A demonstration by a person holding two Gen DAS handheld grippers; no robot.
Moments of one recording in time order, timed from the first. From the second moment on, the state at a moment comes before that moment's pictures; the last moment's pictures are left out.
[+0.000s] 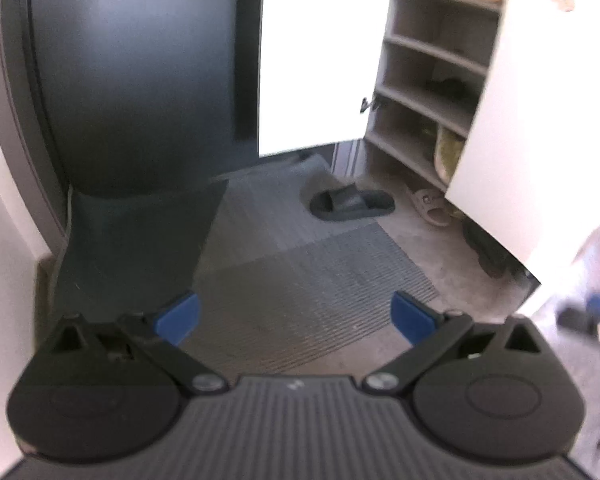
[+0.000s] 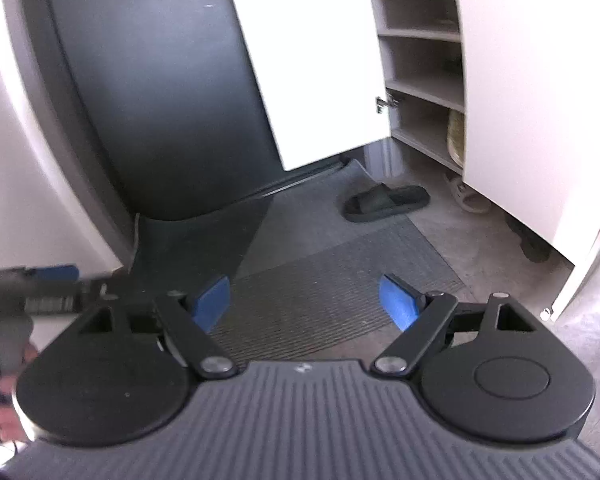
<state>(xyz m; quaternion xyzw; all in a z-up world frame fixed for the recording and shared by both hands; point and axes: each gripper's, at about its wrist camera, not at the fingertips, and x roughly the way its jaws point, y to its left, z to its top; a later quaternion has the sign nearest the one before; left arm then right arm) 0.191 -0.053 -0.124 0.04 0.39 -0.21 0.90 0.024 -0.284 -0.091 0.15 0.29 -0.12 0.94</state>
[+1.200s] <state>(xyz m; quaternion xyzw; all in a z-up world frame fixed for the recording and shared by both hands) 0.370 -0.481 -0.263 0.11 0.38 -0.04 0.92 0.050 -0.522 -0.153 0.15 0.32 -0.13 0.93</state>
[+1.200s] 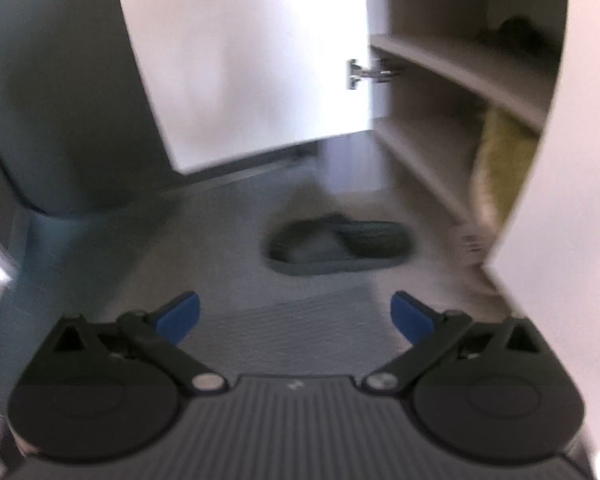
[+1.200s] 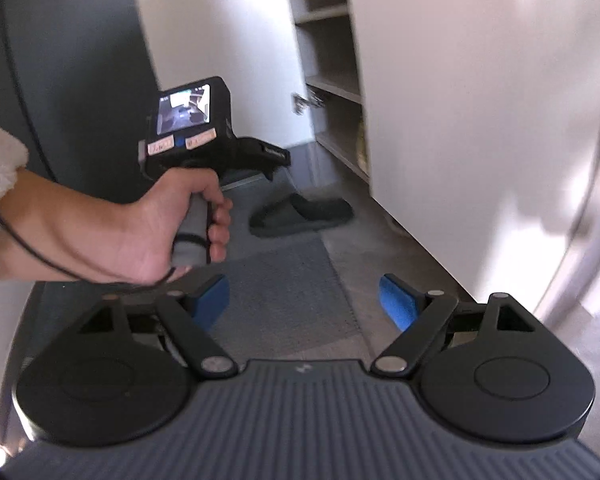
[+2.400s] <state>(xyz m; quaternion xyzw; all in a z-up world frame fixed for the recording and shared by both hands) 0.676 -0.625 -0.512 0.21 0.54 0.03 0.81 0.286 -0.539 -0.199 0.21 0.52 -0.19 0.81</state>
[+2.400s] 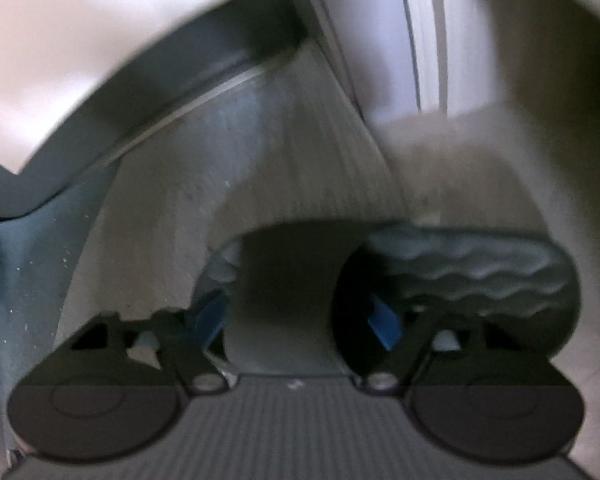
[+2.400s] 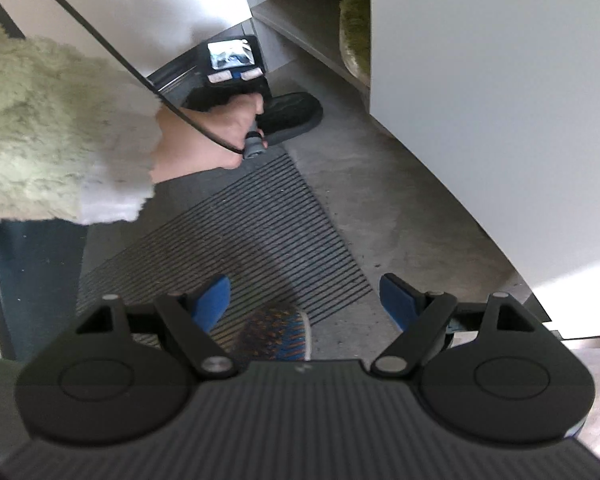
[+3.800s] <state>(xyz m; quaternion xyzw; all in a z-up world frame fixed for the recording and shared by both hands) 0.442 -0.293 -0.484 0.25 0.57 0.22 0.75 0.268 -0.498 -0.174 0.14 0.54 -0.06 0.83</state>
